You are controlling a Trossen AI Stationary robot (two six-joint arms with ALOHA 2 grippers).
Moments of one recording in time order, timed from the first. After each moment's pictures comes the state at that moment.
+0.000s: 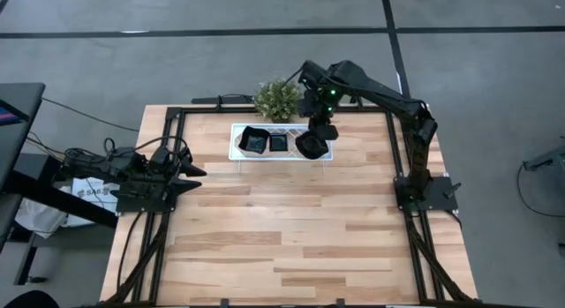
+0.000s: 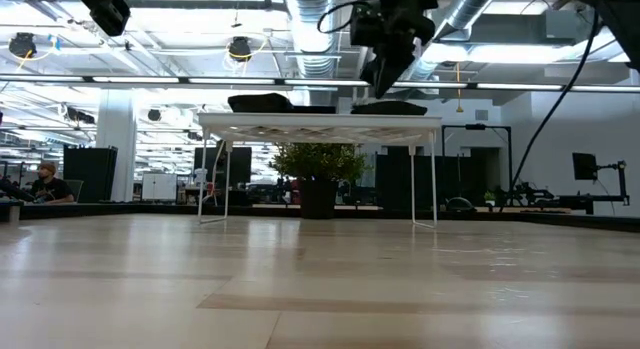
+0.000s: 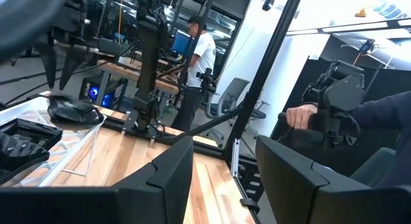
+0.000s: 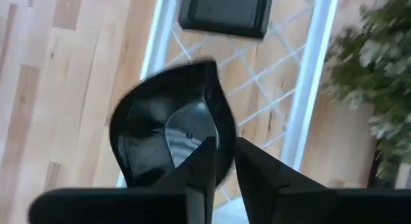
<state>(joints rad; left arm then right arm) -0.27 0.34 0.38 -0.04 -0.10 -0.32 -0.55 1.88 1.99 -1.42 -0.36 -0.72</state>
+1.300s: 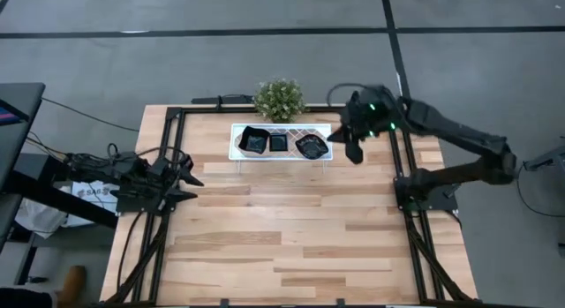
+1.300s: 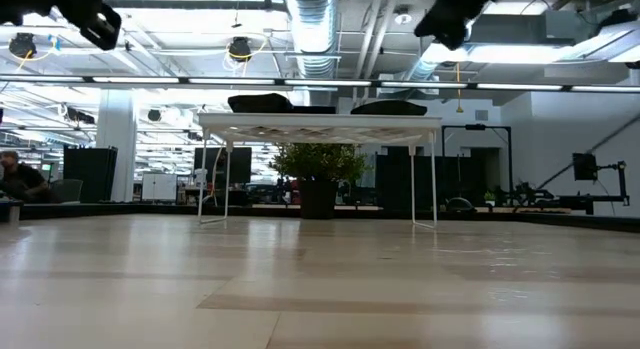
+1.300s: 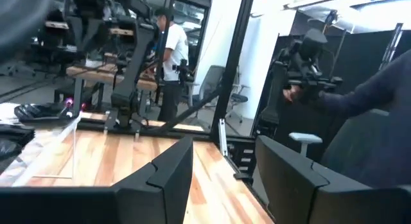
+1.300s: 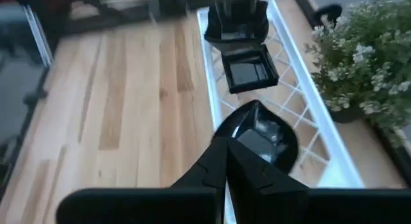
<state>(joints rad) -0.27 0.17 0.25 -0.09 0.03 -0.19 -0.42 1.12 1.22 -0.76 -0.33 -0.09</state>
